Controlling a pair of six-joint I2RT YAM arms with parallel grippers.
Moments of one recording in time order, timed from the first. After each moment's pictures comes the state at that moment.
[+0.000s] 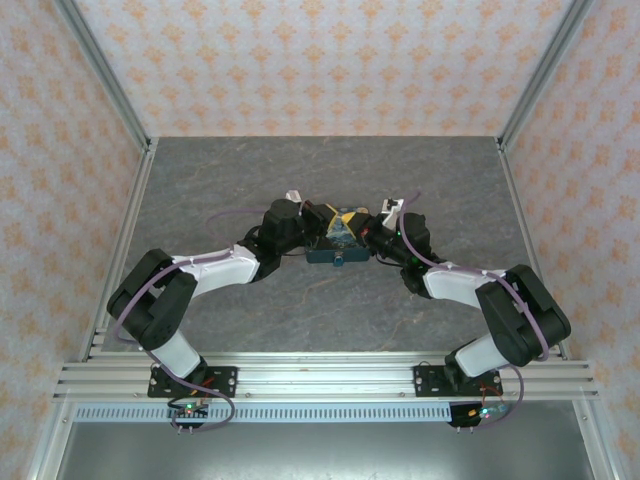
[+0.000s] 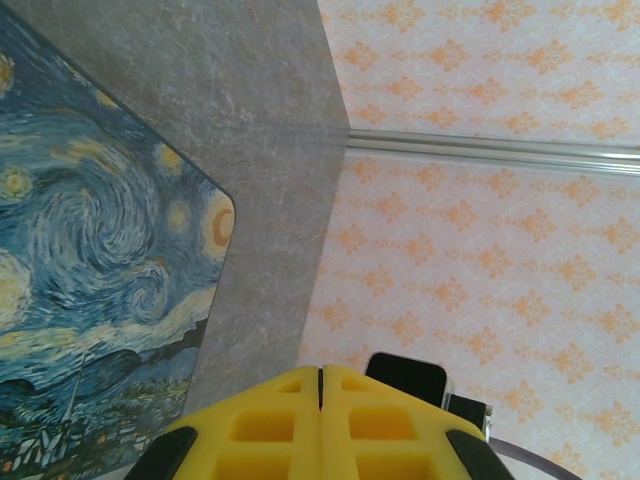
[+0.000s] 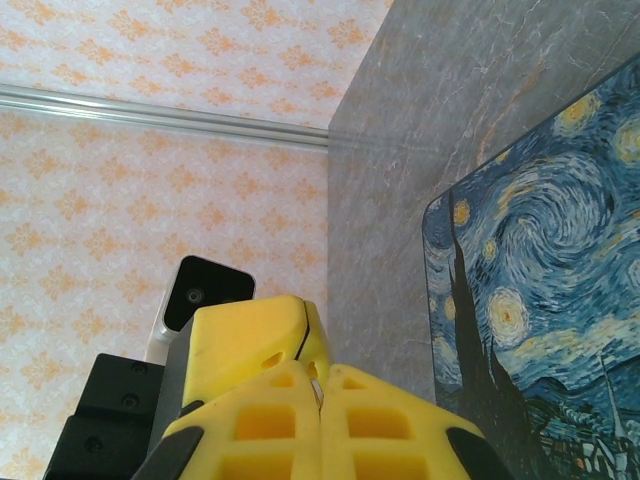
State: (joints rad) left arm -0.61 1.63 0.85 0.48 0.13 -1.54; right arm 0.49 1.47 0.55 0.74 -0.38 1.31
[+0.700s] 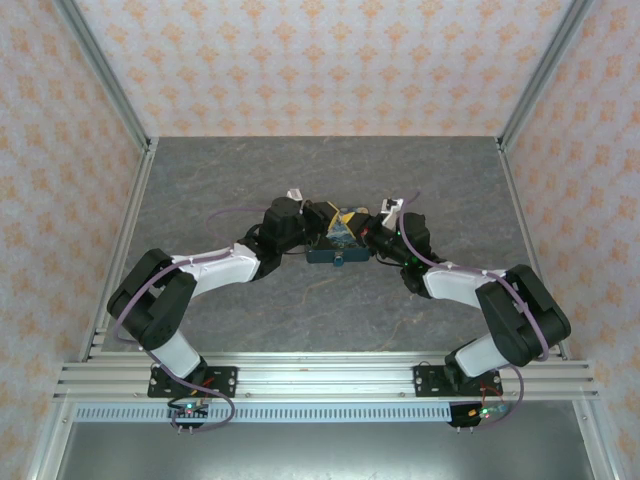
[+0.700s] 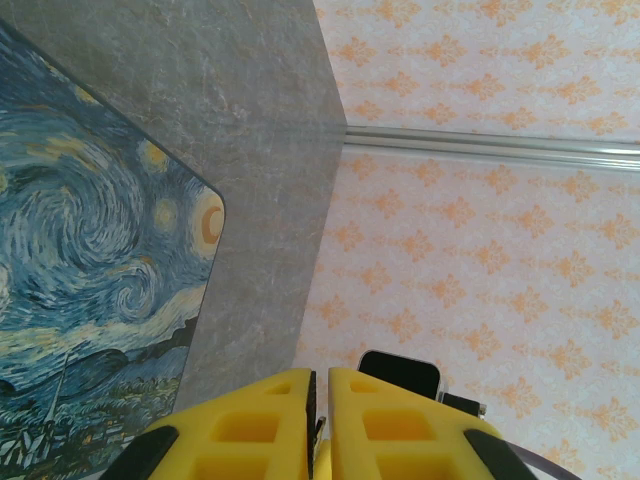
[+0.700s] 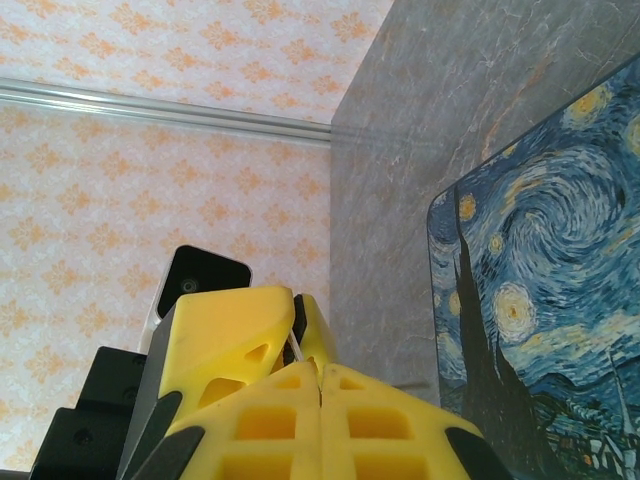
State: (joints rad) left arm -0.61 1.63 0.87 0.46 0.14 -1.54; right arm 0.49 1.47 0.55 0.74 -0.39 1.31
